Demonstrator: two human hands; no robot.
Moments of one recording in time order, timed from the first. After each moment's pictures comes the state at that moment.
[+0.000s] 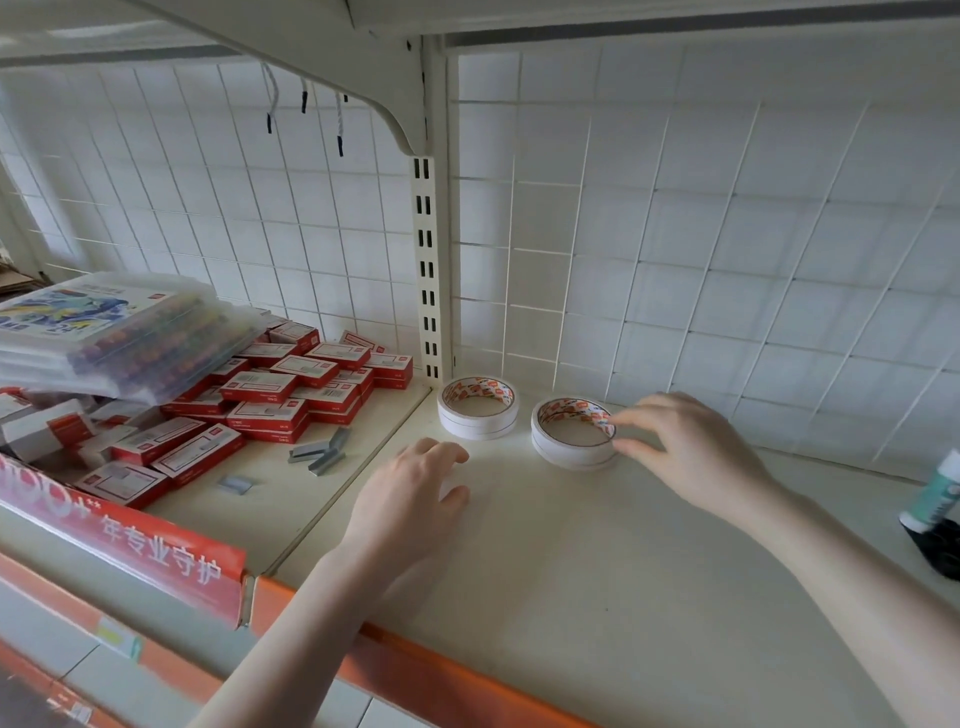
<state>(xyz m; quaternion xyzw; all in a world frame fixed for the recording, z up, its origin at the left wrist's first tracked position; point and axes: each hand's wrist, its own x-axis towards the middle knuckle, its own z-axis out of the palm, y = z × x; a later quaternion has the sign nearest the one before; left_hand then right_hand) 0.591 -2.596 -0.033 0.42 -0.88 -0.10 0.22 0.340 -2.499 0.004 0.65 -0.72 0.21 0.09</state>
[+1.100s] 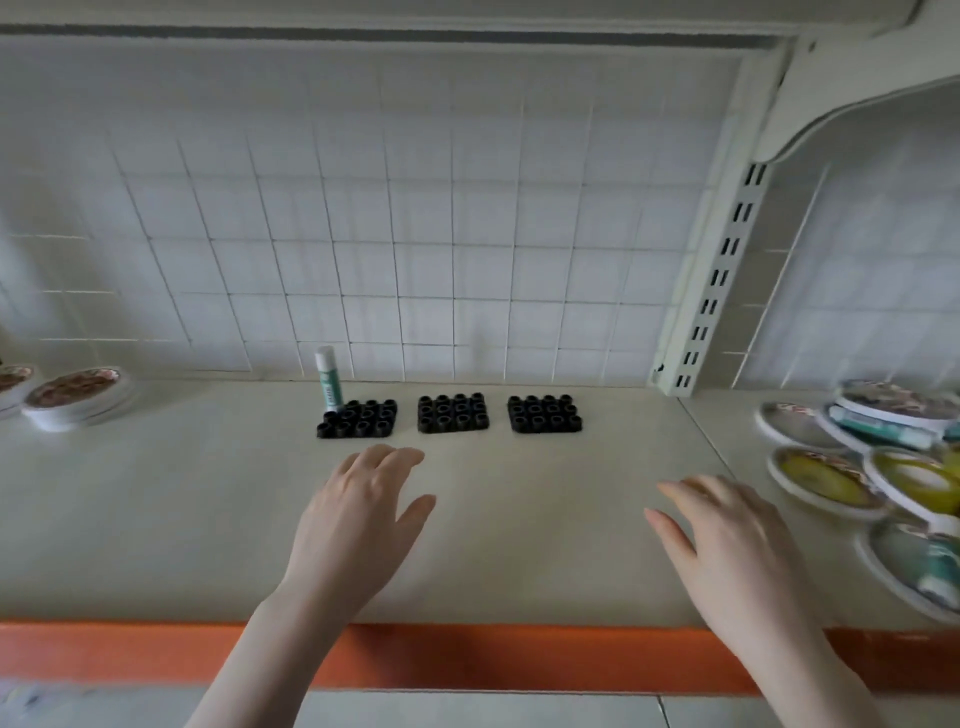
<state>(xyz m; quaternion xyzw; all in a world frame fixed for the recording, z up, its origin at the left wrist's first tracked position) 0.286 -2.228 -0.020 0.29 -0.91 -0.10 0.27 0.096 -2.012 -0.042 0.39 -0.86 0.18 0.28</state>
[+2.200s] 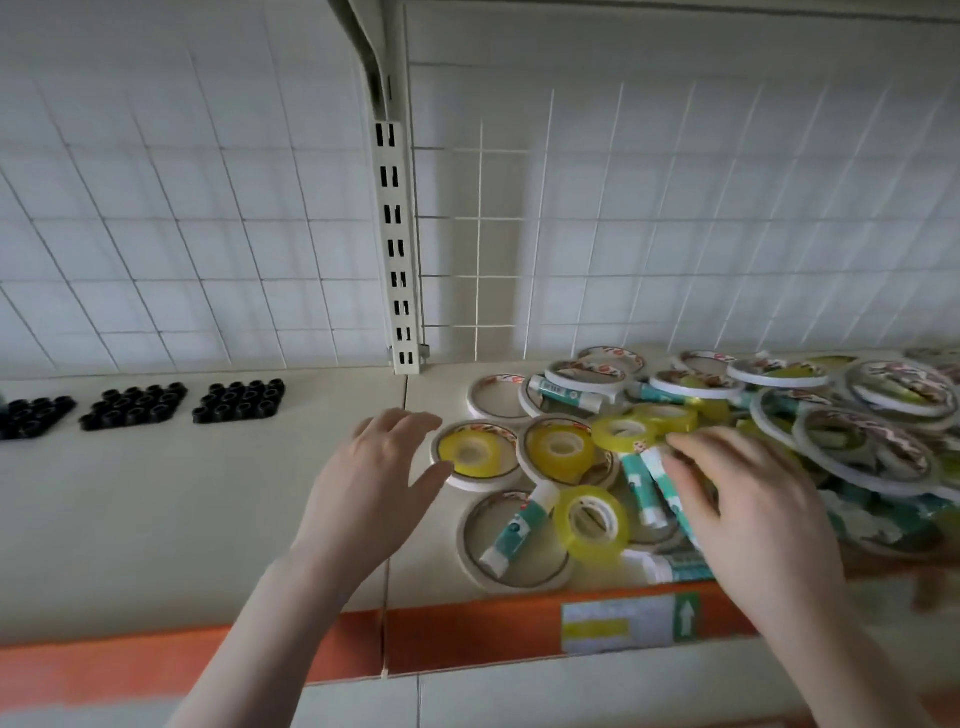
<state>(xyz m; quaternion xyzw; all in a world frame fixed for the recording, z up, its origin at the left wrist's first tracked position) 0.054 -2.002 -0.006 0.22 -0.93 -0.15 0.26 -0.093 -1.771 -0.010 0.37 -0.84 0.21 0.33</state>
